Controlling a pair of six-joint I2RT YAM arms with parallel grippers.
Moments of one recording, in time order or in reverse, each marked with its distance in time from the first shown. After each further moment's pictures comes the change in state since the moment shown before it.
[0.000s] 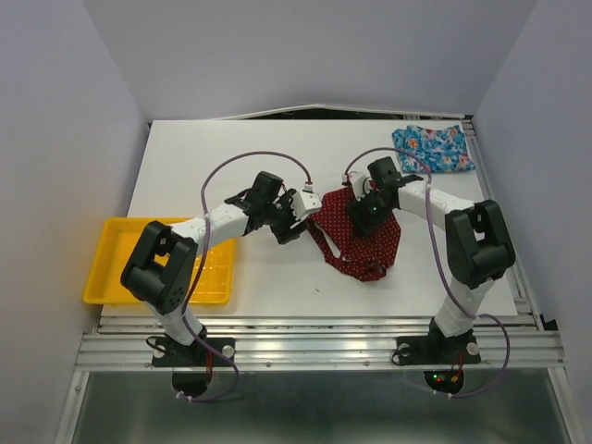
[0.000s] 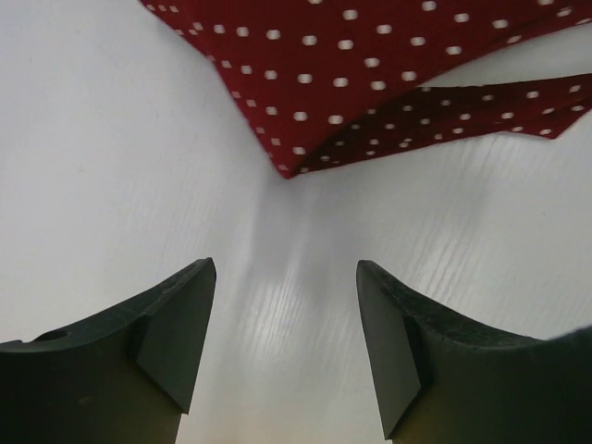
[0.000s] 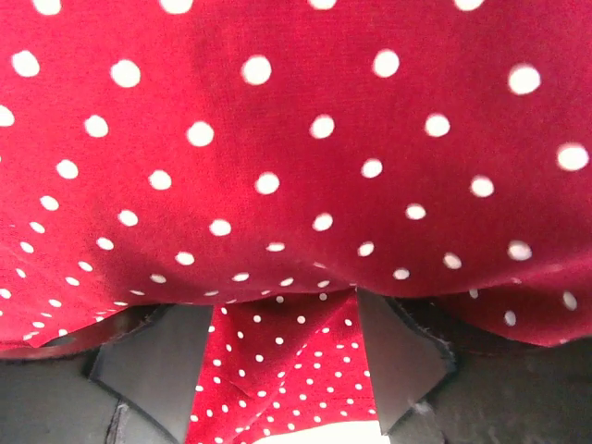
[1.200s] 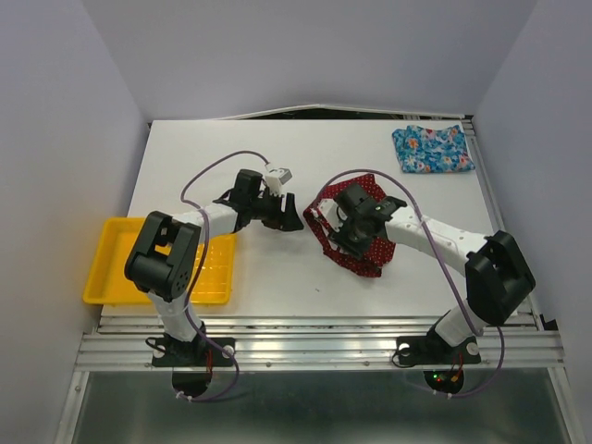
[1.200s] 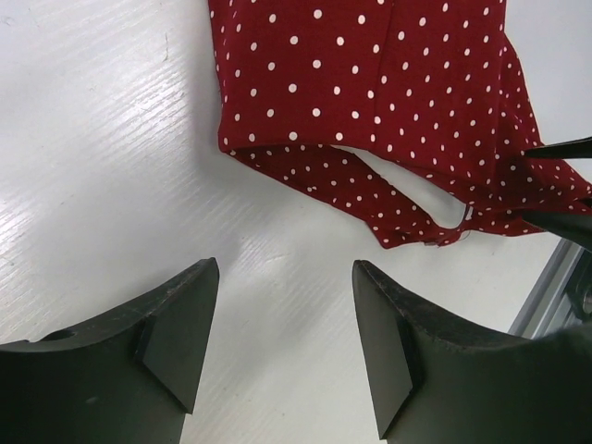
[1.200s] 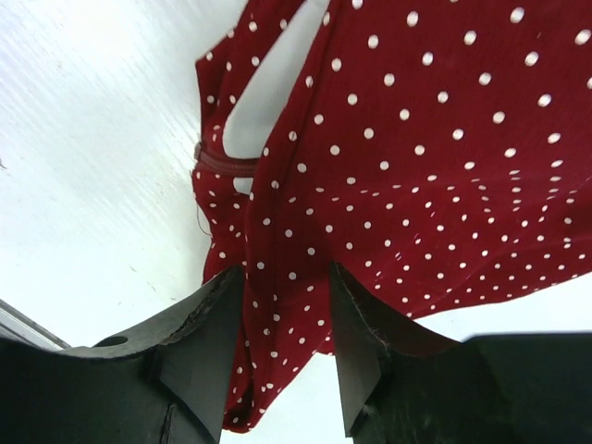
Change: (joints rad) left arm 0.137 0.085 -0.074 0.281 0.202 -0.843; right arm 0.349 -0.215 -0.047 -0.149 0.251 0.035
